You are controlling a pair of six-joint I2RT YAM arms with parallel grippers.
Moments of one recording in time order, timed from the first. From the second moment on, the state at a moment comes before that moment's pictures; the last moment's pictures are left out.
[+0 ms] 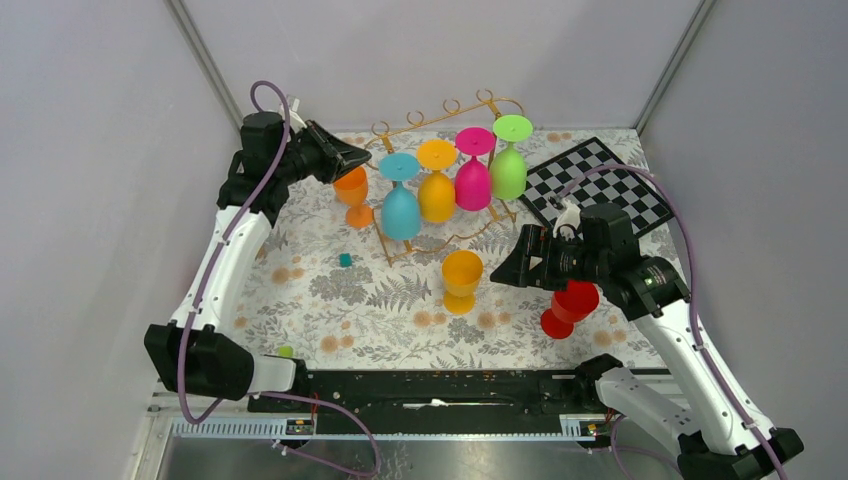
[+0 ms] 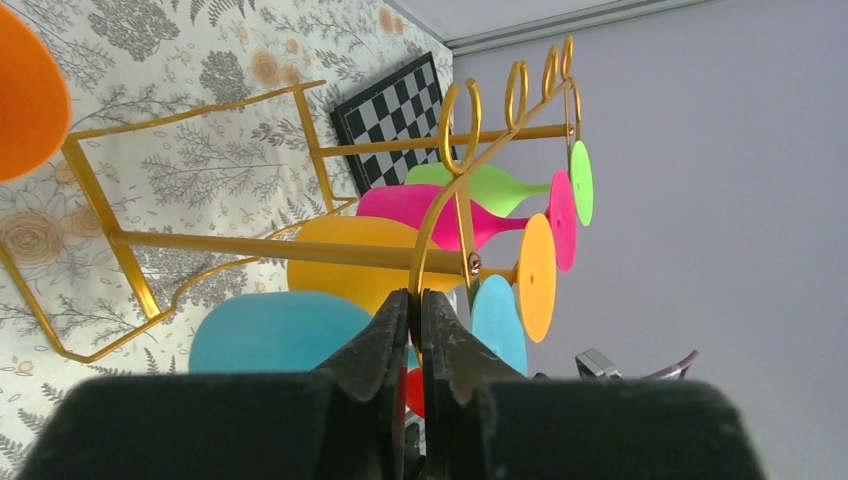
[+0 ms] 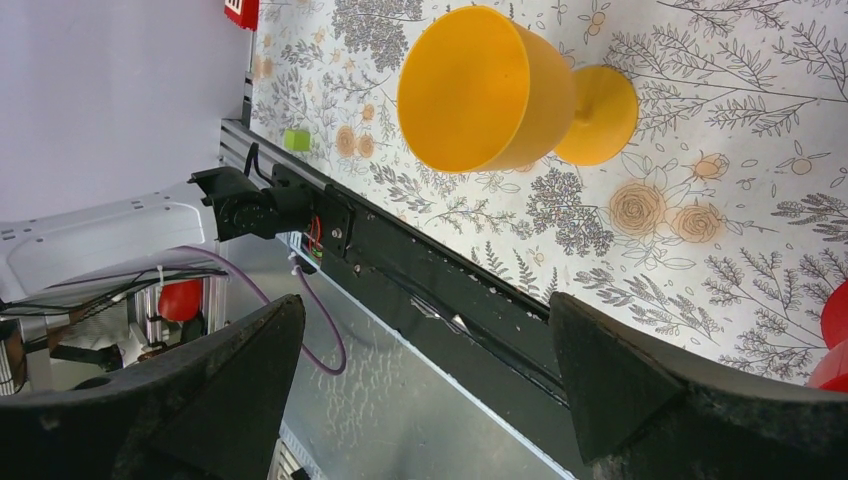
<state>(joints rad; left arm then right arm) -0.12 1.33 1.36 -0.39 0.54 -0.98 0.42 0.85 1.02 -0.87 -0.48 0.59</state>
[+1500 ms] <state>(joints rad) -0.14 1.31 1.23 -0.16 0.55 -1.29 0.03 1.67 1.14 -0.53 -0.57 0.56</state>
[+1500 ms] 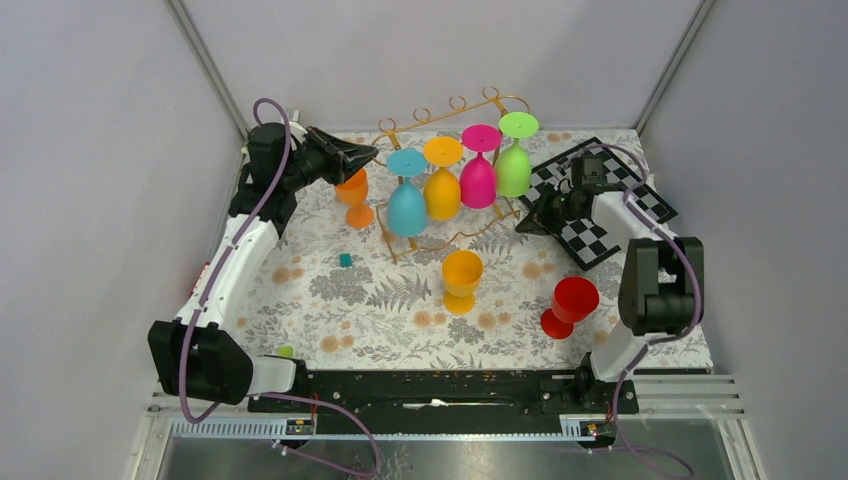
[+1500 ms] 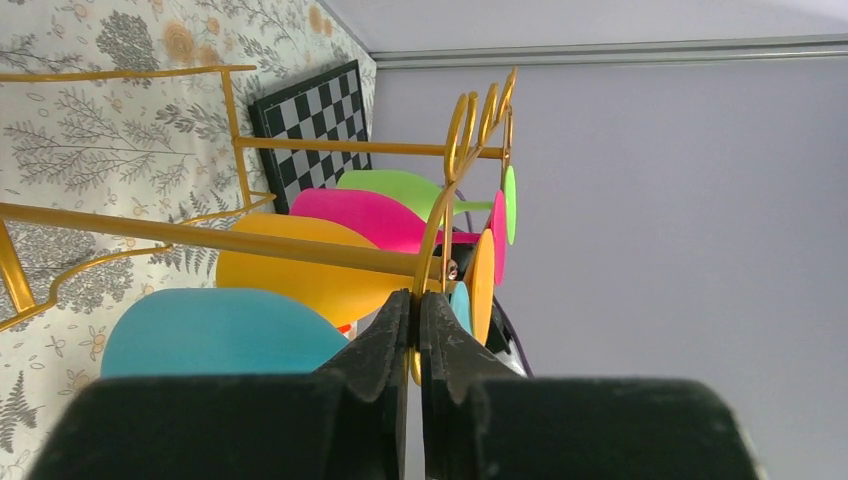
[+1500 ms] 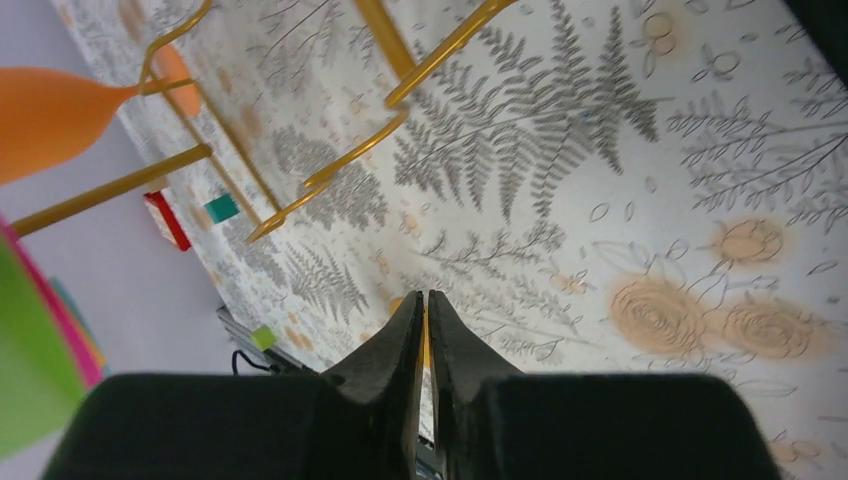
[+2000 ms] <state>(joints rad) -0.16 1.31 1.21 -0.14 0.57 -1.33 0.03 1.92 1.25 -0.45 -0.44 0.62</state>
